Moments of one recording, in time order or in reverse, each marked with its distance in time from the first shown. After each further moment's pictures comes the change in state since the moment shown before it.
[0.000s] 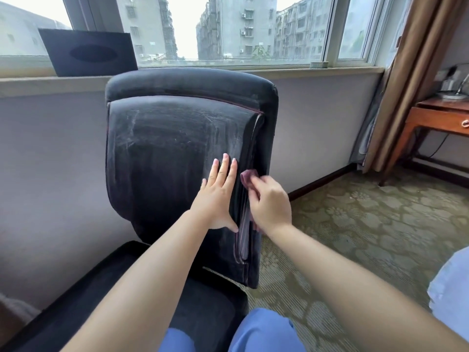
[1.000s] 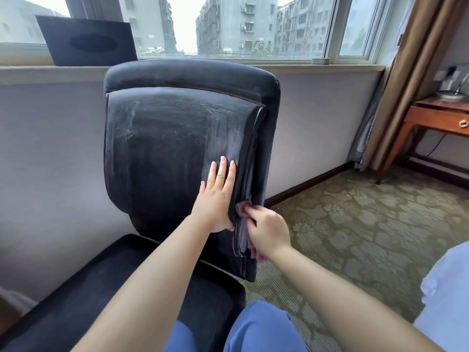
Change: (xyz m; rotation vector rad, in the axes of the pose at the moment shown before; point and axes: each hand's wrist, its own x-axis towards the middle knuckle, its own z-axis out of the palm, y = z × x) left_hand -0.011 0.001 0.020 -0.007 0.020 -0.050; right_hand -0.053 0.001 -0.005 -0.034 -0.311 0.059
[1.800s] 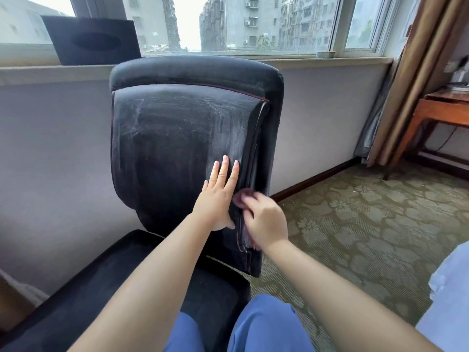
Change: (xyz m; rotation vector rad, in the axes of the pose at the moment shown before) left_hand -0.003 -0.008 0.006 0.004 0.033 0.054; right_hand 0.008 -0.008 0.014 -0.017 0.195 -0.099
